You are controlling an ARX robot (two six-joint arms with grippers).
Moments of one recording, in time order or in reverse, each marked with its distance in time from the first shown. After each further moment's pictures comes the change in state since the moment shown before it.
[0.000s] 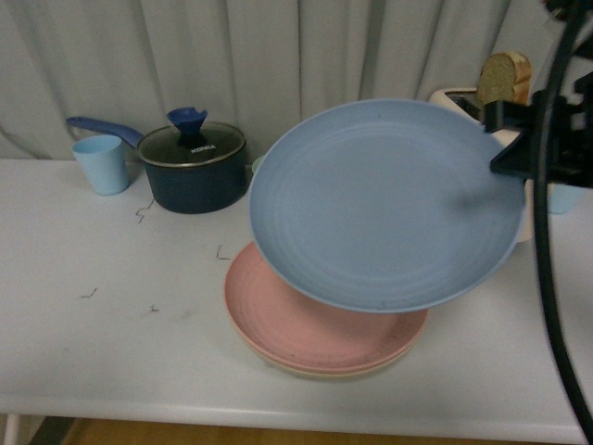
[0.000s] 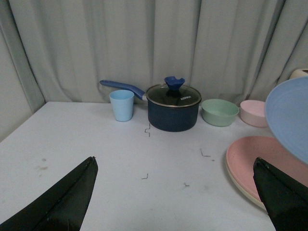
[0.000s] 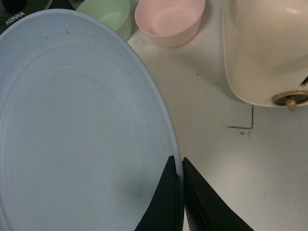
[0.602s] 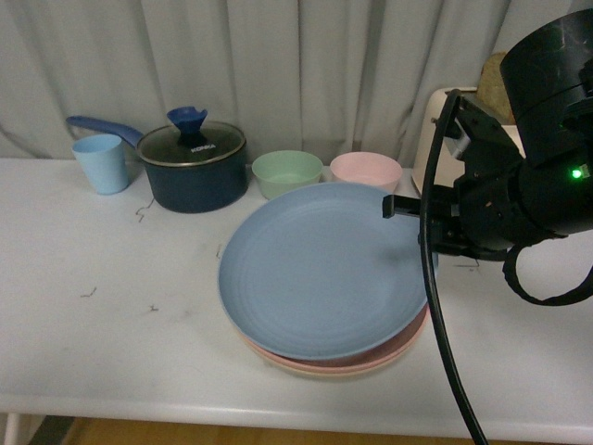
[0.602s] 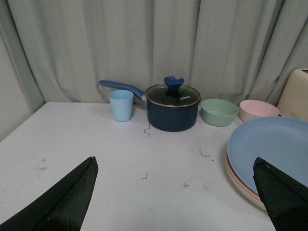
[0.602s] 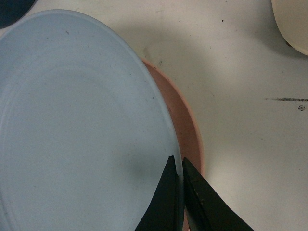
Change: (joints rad) left arm 0.000 0.000 0.000 0.000 0.000 0.000; right arm 0.109 0.303 0.115 0.044 0.071 0.111
